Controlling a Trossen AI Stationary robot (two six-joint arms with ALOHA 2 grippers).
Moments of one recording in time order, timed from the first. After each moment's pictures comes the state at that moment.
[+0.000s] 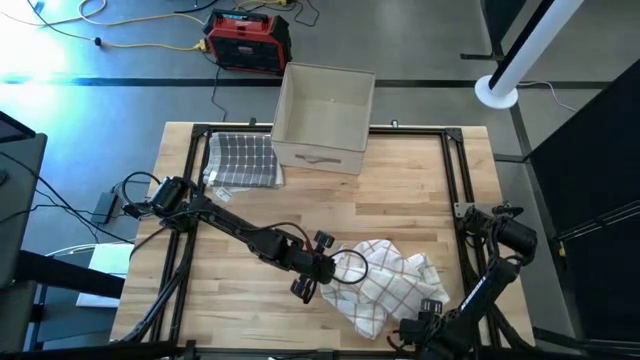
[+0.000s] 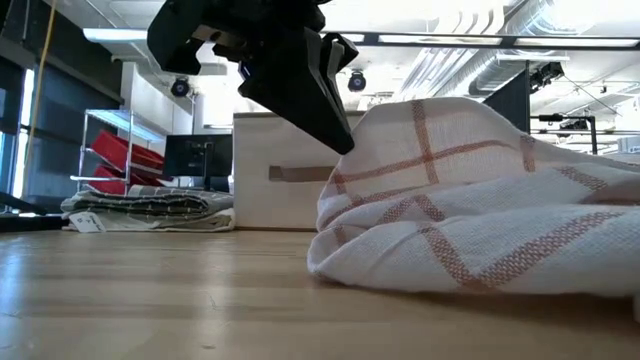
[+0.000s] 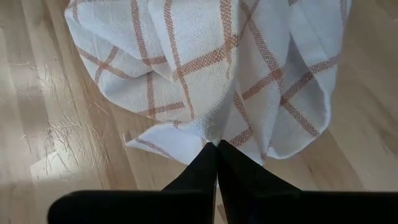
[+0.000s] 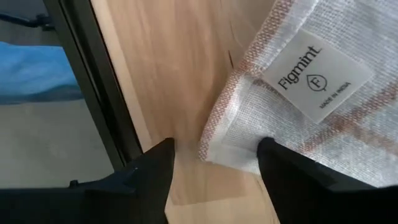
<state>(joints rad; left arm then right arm) -0.37 1.93 1.38 -0.42 -0.22 0.23 1.04 2.01 1.34 -0.85 -0.05 1.24</state>
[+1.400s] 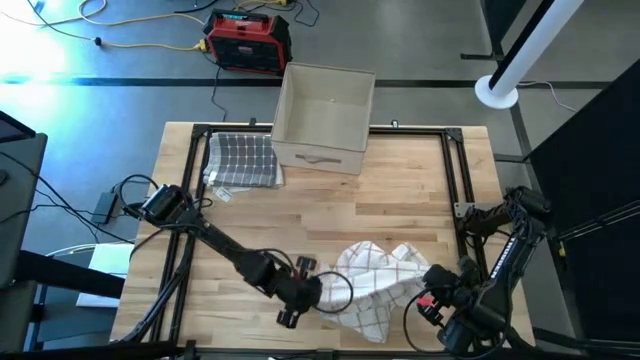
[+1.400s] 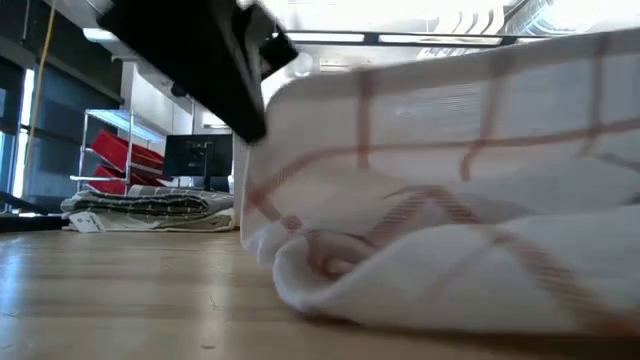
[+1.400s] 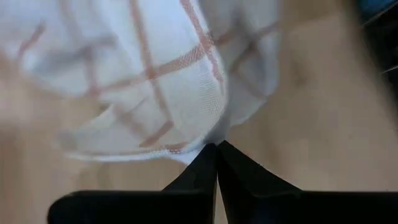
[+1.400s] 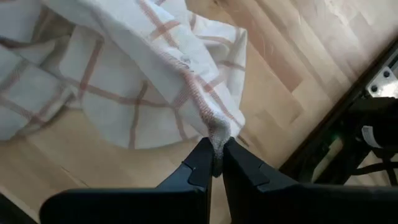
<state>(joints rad) -0.54 1.93 1.38 -0.47 -0.16 -0.18 1.03 1.72 1.44 -1.57 0.28 1.78</state>
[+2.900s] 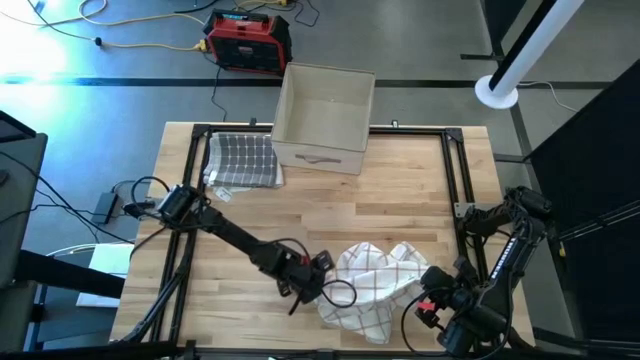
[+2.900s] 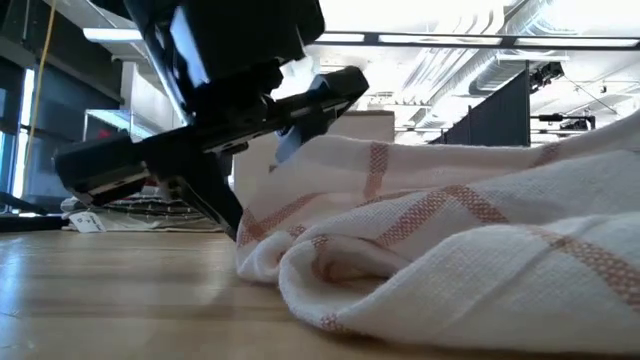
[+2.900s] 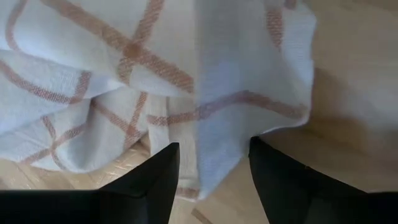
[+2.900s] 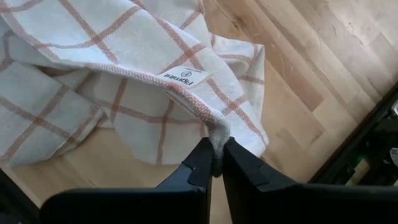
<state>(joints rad) -0.42 2.04 1.28 -0.36 -0.25 0.76 1.03 1.72 1.45 -1.52 0.36 1.77</state>
